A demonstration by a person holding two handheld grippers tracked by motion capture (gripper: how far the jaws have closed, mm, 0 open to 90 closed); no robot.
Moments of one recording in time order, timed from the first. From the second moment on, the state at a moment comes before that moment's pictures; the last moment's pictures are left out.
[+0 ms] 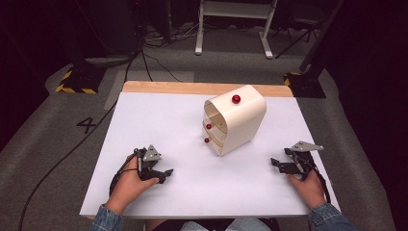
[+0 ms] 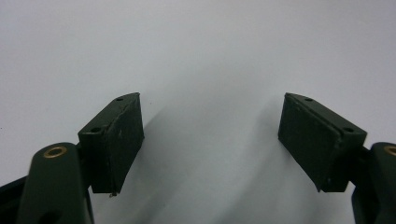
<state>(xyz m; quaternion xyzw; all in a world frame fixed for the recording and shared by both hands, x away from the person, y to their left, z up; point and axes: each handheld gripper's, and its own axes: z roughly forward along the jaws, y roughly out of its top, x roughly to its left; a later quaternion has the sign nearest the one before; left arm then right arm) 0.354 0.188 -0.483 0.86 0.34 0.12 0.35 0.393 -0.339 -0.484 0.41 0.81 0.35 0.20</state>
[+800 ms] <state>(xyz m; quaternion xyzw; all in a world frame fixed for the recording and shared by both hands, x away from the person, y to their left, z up) 0.359 0.191 -0.440 0.83 0.32 0.14 0.43 0.392 -0.338 -0.484 0.41 0.81 0.35 0.20</state>
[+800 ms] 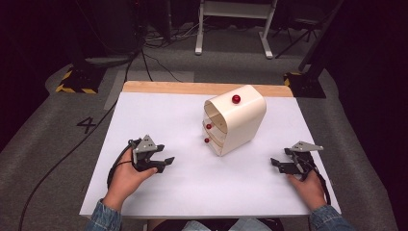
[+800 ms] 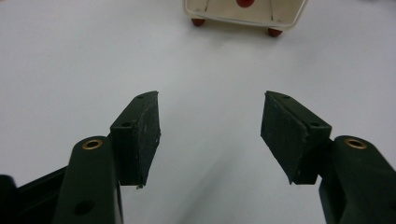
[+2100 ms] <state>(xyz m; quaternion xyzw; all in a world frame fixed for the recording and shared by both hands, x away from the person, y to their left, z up) 0.400 0.124 -0.425 0.80 0.27 0.14 0.52 0.392 -0.338 -0.484 0.42 0.81 0.35 0.21</state>
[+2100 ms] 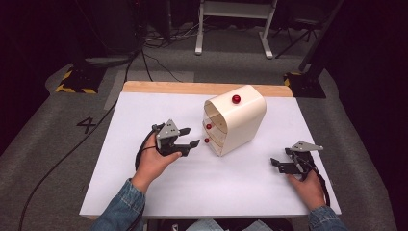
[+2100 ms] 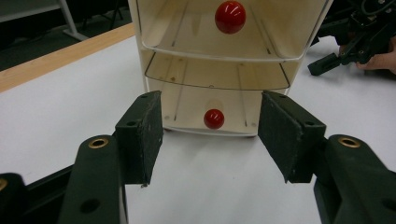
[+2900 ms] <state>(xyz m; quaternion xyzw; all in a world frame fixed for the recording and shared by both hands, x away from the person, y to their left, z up) 0.425 0.088 -0.465 0.80 0.27 0.08 0.52 0.391 -0.337 -0.484 0.41 0.81 0.35 0.22</state>
